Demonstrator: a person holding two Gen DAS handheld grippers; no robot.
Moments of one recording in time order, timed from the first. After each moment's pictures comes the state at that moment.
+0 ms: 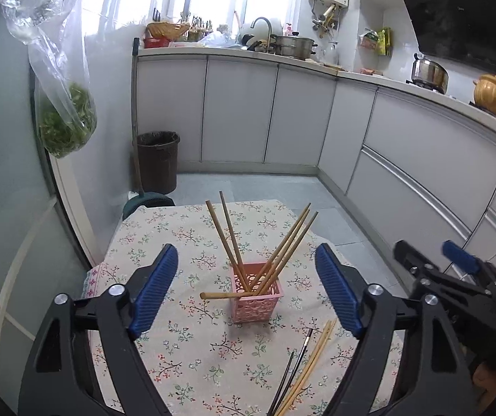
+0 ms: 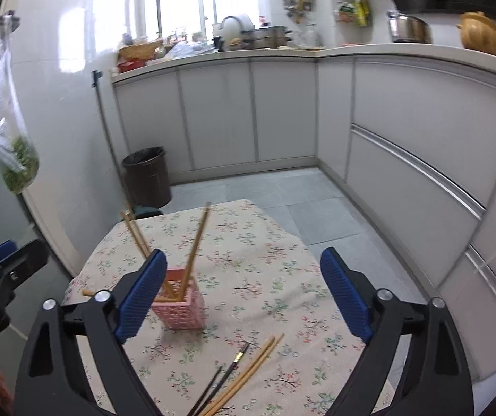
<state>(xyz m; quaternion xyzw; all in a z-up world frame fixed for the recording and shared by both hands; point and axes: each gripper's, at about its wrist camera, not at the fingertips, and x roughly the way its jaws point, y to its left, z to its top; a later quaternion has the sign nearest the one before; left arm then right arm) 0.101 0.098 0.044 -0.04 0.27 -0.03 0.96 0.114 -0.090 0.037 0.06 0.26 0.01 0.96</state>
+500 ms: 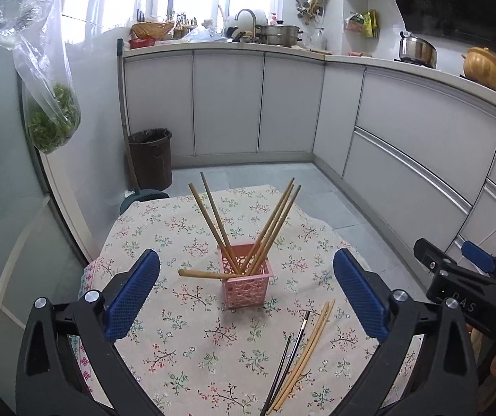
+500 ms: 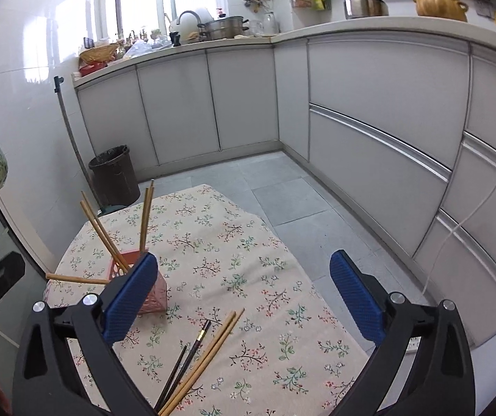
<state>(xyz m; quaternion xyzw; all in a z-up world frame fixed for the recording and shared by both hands) 0.092 0.072 0.025 0.00 0.28 -0.05 0.96 0.088 -0.134 0.011 0.09 0.29 -0.05 0.95</state>
